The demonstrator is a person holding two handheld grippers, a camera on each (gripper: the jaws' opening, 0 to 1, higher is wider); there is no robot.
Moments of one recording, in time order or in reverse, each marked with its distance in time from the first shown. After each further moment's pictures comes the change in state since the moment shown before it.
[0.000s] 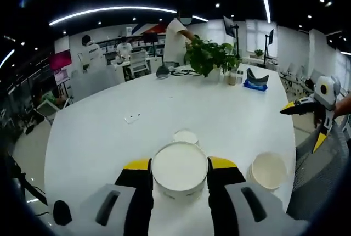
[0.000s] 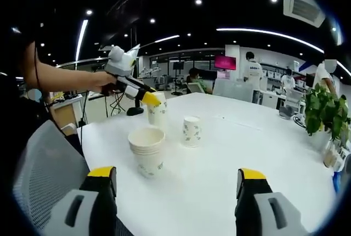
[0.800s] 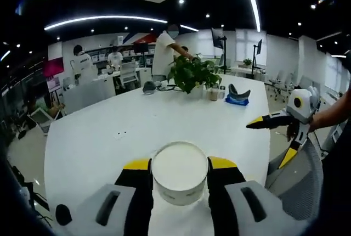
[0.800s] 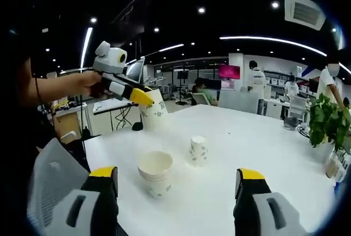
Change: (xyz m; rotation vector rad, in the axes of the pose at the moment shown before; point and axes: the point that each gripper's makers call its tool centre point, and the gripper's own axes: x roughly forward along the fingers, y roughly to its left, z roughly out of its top) left arm -0.057 -0.066 0.060 0.005 -0.067 -0.091; right arm 0.004 0.017 0.053 -0.008 -0.083 0.052
